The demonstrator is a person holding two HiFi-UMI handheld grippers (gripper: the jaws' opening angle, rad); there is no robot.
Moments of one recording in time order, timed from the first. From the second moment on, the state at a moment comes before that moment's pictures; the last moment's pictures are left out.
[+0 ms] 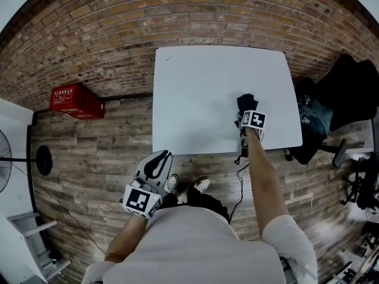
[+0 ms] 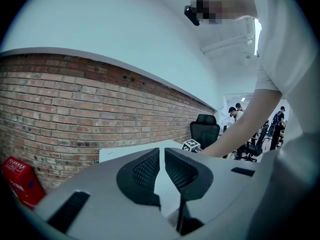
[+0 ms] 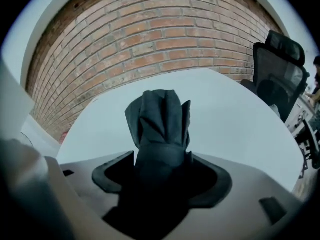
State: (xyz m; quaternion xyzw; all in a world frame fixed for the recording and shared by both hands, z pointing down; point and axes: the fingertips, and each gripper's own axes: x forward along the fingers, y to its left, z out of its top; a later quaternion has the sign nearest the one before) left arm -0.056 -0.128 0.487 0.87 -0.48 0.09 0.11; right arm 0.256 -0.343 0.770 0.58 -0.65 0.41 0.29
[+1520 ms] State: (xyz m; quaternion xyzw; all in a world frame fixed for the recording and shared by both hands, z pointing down) left arm -0.037 -0.131 0.459 0.93 -0.36 0.03 0.06; right arm 0.275 -0.241 0.604 0.65 -0.68 0.34 0.03
